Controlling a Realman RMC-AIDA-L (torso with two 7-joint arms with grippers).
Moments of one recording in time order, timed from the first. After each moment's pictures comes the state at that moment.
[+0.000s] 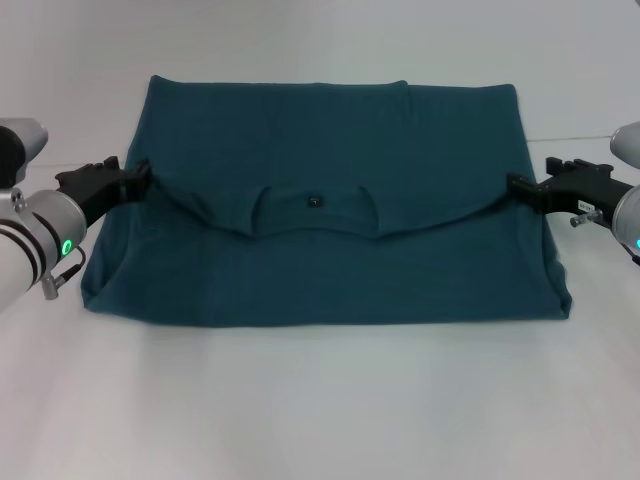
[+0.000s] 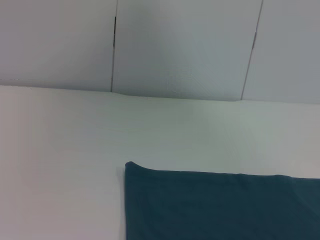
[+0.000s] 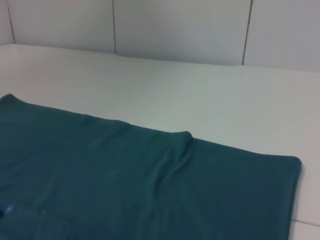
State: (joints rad) left arm -0.88 -2.16 0.17 0.29 1.77 0.52 -0.99; right arm 0.75 2.08 -0.22 -0.38 -2.04 -0.68 1.11
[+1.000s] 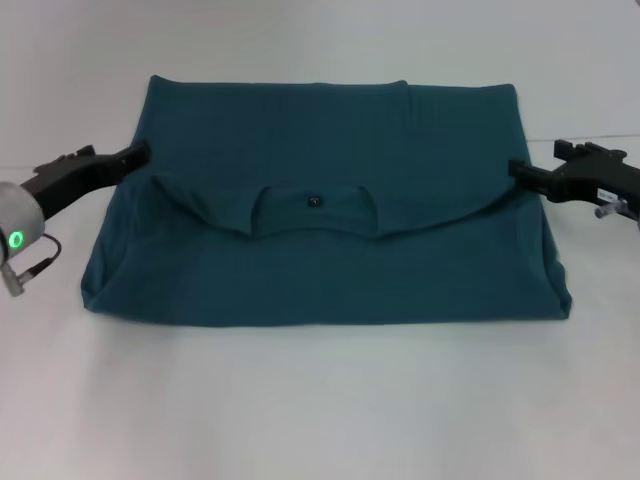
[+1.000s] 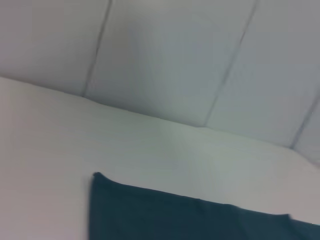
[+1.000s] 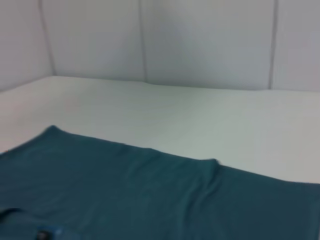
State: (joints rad) left arm -0.77 -2.11 0.41 0.41 1.78 0.75 -1.41; right arm 0.66 2.08 -0.36 -0.55 -2.01 -0.88 1.27
